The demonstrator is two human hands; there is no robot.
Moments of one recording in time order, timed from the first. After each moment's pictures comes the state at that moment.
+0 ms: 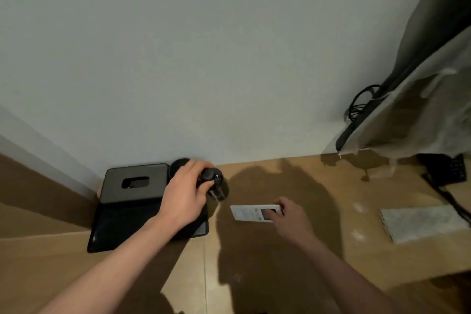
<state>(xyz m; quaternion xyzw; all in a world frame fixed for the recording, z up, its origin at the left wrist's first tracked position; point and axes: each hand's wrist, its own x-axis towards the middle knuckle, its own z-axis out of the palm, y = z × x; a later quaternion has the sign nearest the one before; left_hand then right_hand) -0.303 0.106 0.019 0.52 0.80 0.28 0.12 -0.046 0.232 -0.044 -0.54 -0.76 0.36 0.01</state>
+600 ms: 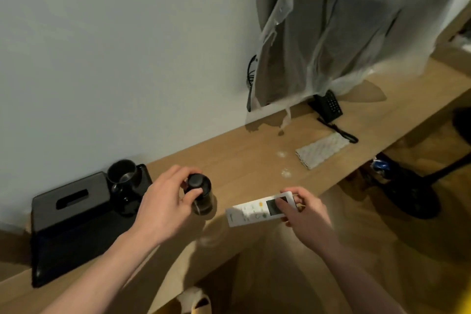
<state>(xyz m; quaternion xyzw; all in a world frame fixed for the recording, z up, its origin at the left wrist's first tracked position) -0.192 0.036 0.088 0.66 0.68 0.28 0.16 0.123 0.072 0.060 -0.67 -0.54 0.42 0.28</state>
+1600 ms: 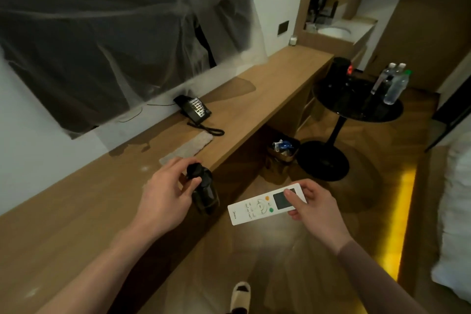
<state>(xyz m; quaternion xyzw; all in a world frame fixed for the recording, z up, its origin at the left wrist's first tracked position) 0.336 0.048 0.150 0.76 0.56 0.28 0.19 0.636 -0.024 0.107 -0.69 -0.46 0.36 0.43</state>
